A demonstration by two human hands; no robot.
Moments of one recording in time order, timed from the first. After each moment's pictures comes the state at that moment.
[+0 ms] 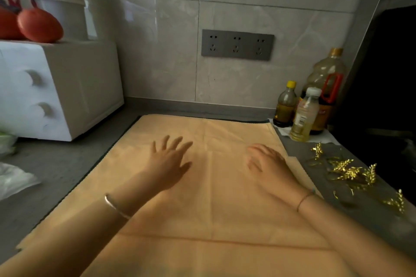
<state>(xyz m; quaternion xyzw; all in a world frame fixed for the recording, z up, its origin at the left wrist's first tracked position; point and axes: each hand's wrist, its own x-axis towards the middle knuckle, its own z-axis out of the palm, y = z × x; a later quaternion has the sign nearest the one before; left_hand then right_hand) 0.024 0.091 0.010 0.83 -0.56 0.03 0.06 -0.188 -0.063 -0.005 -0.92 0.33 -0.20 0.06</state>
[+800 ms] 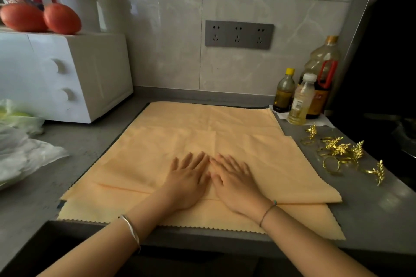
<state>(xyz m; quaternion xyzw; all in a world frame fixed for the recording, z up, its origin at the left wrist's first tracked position) -0.044 0.146 -0.028 0.79 -0.60 -0.06 0.05 -0.169 0.064 -0.030 -0.94 0.32 -0.05 0.11</state>
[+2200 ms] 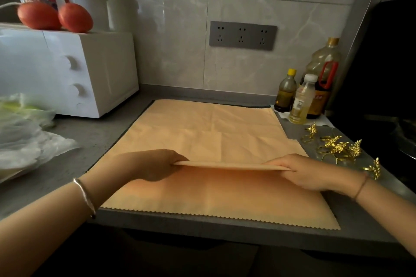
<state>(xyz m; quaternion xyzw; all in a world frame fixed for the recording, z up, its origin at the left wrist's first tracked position) -0.008 0.193 0.041 0.76 -0.62 -0.20 -0.01 -0.272 0.009 0.040 -0.95 0.24 0.07 0.19</state>
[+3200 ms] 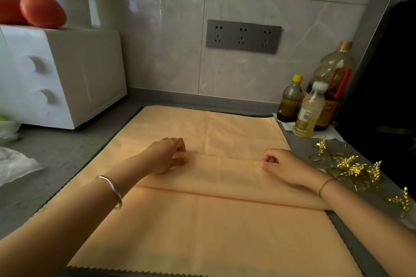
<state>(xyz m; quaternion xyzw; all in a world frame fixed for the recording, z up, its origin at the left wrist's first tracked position) 0.056 0.085 0.002 0.79 -0.60 -0.06 0.10 -0.212 -0.097 -0.002 -0.92 0.33 -0.10 0.19</state>
